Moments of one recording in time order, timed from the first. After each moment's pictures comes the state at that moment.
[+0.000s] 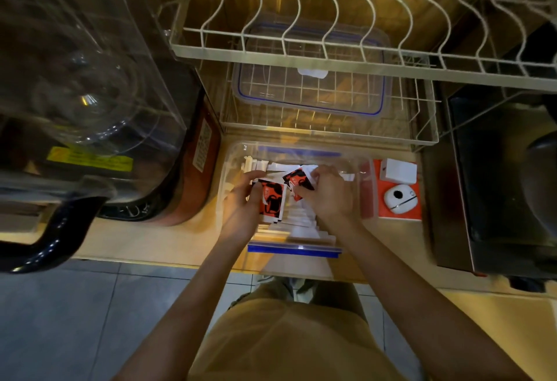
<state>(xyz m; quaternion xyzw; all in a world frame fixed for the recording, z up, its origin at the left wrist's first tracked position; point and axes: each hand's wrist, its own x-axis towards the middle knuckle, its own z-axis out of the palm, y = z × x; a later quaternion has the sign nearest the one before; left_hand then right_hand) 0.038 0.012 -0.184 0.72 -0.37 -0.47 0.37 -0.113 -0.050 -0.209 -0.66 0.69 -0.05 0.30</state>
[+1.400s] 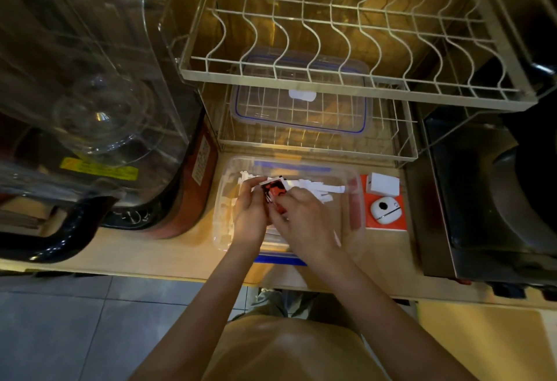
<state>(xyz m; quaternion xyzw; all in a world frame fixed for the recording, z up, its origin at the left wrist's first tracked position) 0.007 0.007 -0.160 0.65 -0.23 -0.51 0.52 -0.087 0.000 -0.145 -0.81 0.53 -0.17 0.20</state>
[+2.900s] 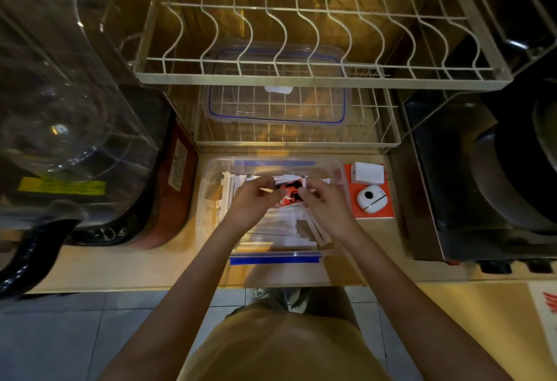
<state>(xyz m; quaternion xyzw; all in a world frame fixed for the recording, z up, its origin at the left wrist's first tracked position) 0.007 -0.025 -0.167 0.64 -0.47 -0.54 0.29 -0.148 -0.028 -0.167 -0.60 0.59 -0.24 0.48</state>
